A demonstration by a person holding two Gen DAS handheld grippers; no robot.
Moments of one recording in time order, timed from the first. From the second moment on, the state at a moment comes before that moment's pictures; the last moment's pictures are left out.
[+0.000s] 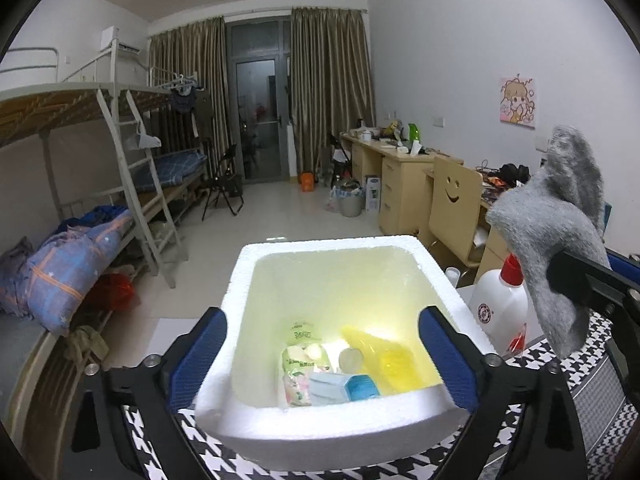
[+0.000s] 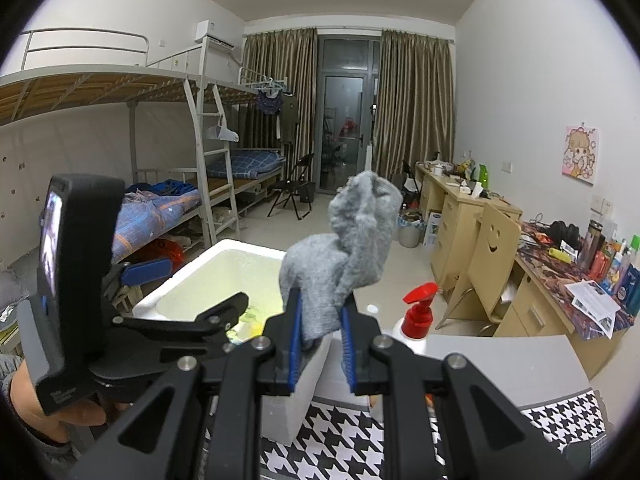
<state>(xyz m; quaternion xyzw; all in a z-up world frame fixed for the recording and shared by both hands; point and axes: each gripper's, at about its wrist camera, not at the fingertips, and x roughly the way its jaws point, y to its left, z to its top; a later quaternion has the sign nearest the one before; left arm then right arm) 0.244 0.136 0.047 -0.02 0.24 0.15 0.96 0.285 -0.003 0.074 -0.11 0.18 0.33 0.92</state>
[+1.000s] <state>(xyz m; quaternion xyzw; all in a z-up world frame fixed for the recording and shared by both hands) 0.162 0.161 0.054 -0.04 0.21 0.22 0.95 0.305 0.059 0.052 -0.12 0.24 0.38 0.89</state>
